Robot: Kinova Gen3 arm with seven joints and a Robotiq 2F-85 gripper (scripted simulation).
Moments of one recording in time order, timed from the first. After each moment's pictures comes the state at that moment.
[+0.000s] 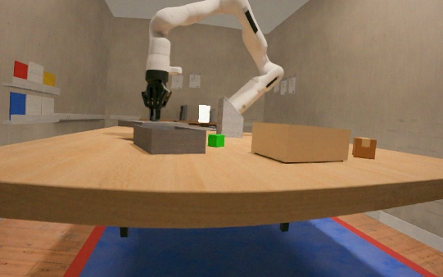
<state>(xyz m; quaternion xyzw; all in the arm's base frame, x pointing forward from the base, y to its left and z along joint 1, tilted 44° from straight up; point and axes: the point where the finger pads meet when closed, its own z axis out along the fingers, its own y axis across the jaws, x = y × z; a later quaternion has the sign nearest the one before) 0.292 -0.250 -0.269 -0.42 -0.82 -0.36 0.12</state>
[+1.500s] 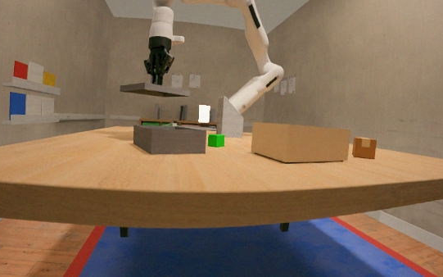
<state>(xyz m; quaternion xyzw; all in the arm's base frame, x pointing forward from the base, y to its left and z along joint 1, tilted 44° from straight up) 0.281 -0.325 -0.192 -0.42 -0.82 -0.36 0.12</state>
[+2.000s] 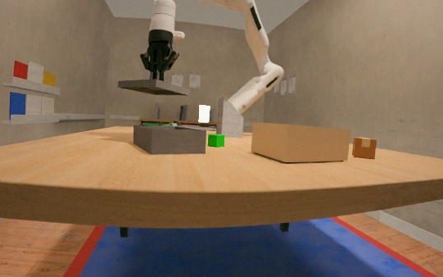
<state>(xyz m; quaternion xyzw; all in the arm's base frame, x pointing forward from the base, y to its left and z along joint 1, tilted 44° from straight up) 0.335 -0.331 -0.187 -0.30 -0.88 -0.37 0.07</state>
